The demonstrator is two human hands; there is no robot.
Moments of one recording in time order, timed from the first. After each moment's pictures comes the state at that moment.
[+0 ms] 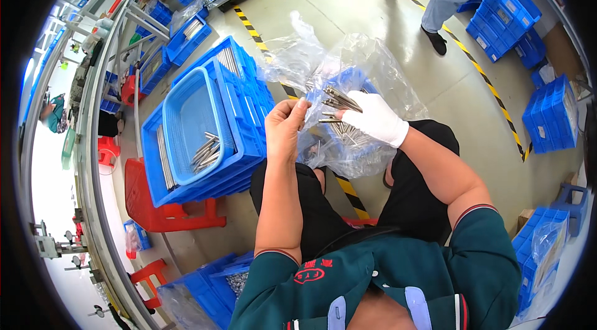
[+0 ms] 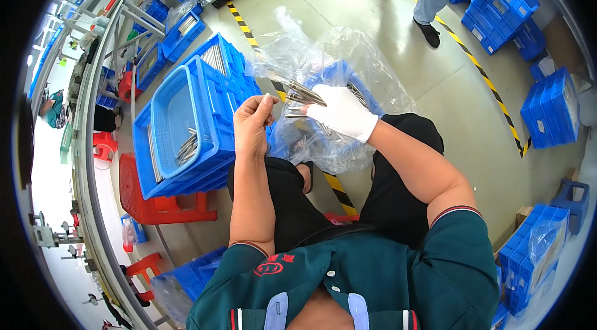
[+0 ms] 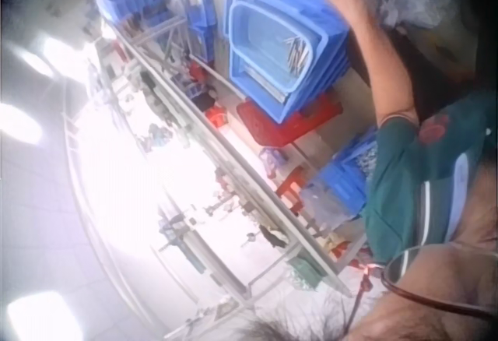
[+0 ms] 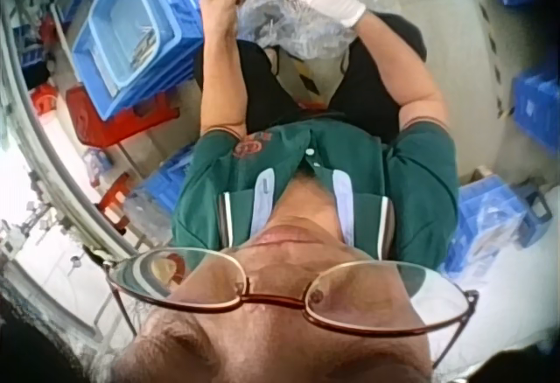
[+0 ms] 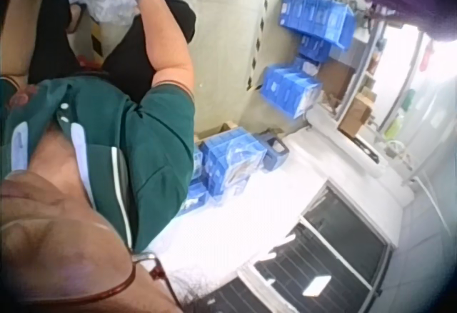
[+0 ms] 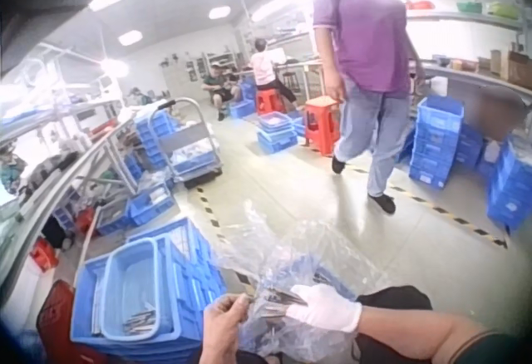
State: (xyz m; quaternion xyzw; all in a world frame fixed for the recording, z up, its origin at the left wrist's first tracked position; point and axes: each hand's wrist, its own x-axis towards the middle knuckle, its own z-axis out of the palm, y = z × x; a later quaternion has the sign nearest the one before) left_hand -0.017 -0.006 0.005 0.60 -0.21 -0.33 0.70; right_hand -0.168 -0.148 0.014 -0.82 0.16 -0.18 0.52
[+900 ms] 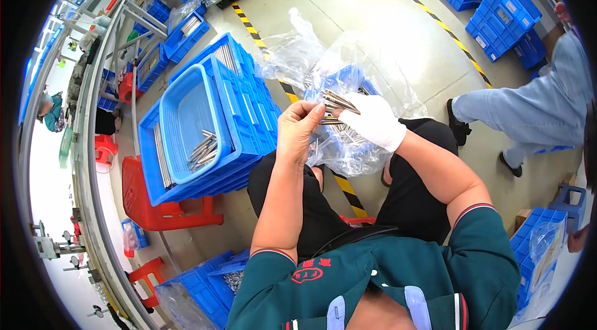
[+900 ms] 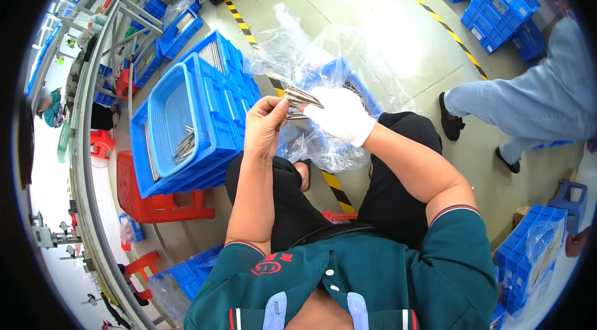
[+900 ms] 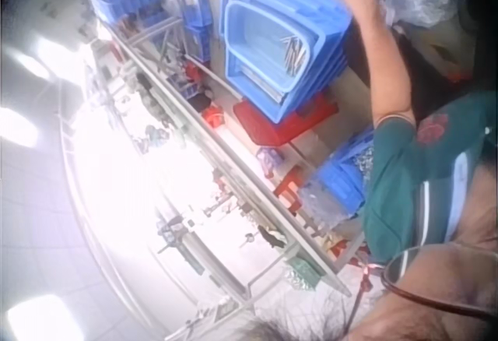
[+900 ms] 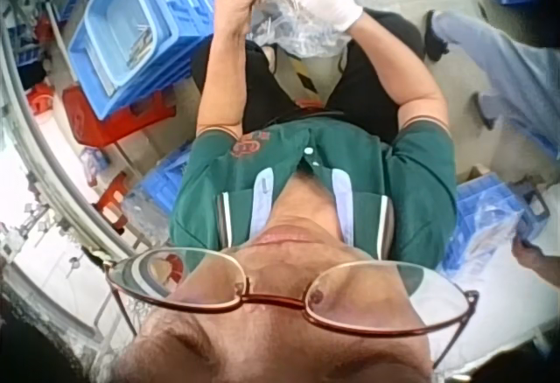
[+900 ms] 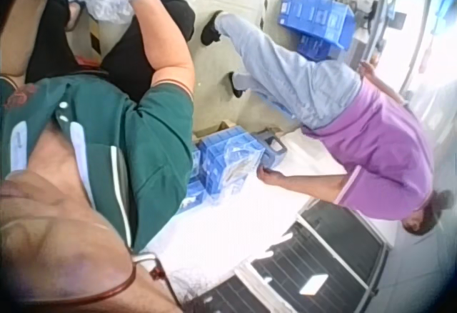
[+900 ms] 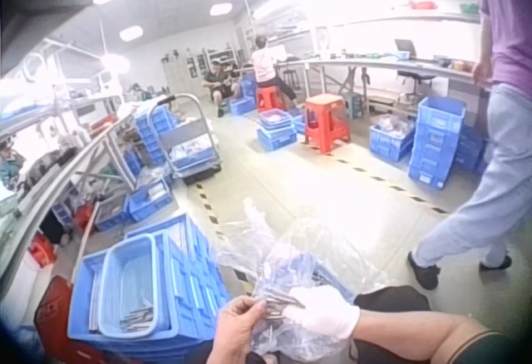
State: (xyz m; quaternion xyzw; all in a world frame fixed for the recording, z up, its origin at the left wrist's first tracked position) left_hand -0.032 -0.010 -0.009 0.50 -0.19 -0.42 0.73; right_hand -0.168 -0.139 0.010 -0.86 0.20 -0.17 0.44
